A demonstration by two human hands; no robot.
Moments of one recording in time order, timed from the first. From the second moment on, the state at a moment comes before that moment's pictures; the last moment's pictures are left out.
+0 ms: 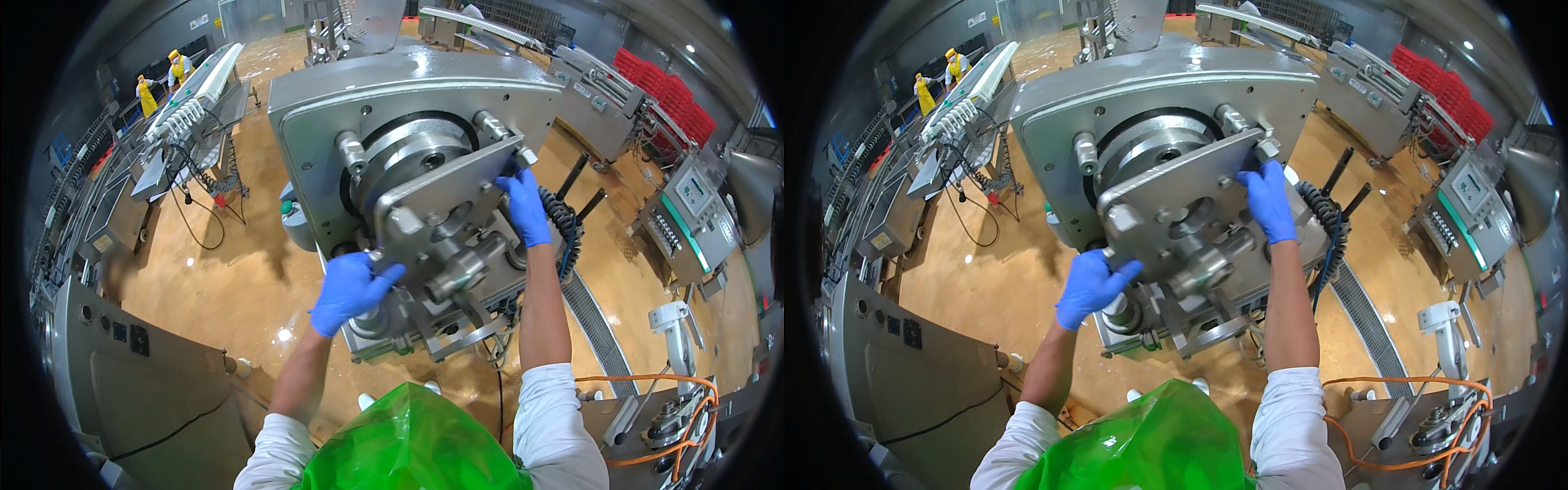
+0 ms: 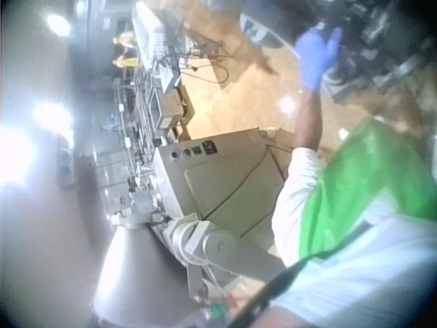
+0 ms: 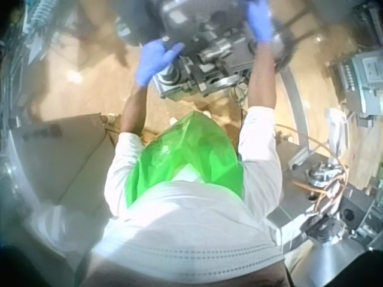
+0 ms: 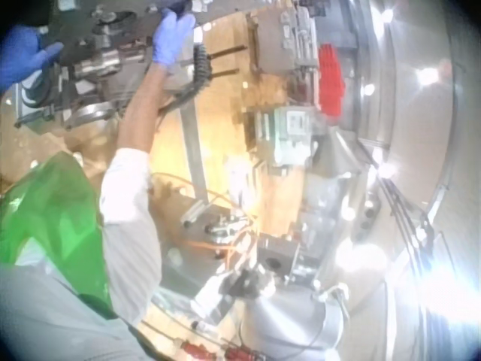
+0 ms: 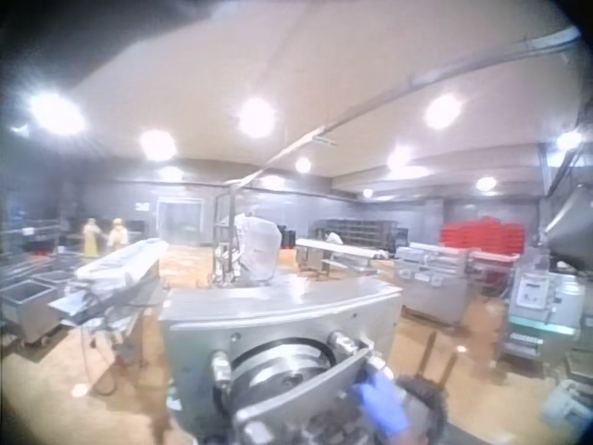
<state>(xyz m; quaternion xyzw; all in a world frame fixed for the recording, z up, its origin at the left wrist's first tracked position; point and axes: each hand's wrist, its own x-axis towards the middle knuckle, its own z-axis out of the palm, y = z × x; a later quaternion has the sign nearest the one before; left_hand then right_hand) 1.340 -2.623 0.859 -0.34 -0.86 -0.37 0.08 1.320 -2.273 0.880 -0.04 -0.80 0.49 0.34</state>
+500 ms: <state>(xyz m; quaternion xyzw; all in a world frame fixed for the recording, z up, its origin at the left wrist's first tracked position) 1.306 -2.608 0.802 -0.20 -0.78 -0.56 0.19 1.329 -2.306 0.899 0.04 -0.84 0.36 0.41</state>
